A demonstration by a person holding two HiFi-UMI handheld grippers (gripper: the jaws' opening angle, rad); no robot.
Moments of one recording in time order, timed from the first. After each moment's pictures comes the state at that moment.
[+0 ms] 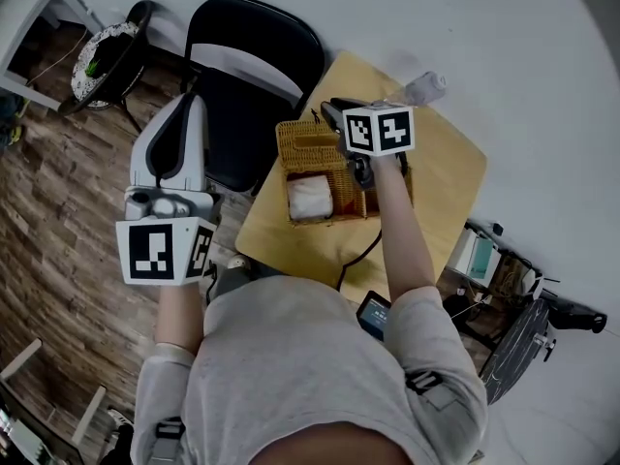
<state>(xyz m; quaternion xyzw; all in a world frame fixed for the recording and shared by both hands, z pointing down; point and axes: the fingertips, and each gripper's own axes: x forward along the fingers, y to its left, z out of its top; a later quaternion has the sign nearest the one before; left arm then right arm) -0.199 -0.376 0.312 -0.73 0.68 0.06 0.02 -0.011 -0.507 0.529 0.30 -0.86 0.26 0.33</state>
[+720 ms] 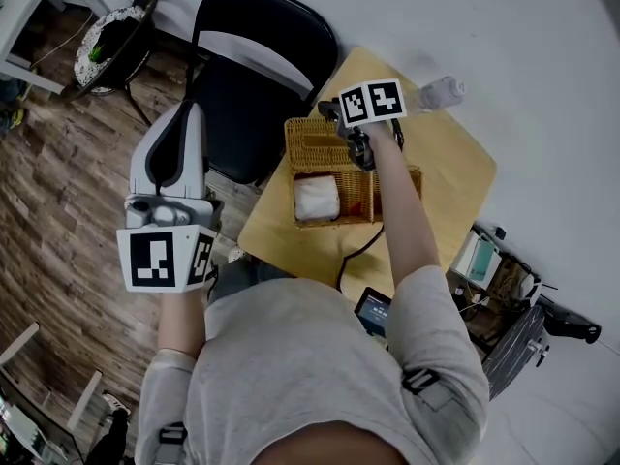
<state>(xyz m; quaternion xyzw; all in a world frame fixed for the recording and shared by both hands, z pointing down) -0.215 -0.375 0.339 -0.71 0.70 0.04 -0.01 -0.024 -0.527 0.612 0.26 -0.80 0.35 0.42</state>
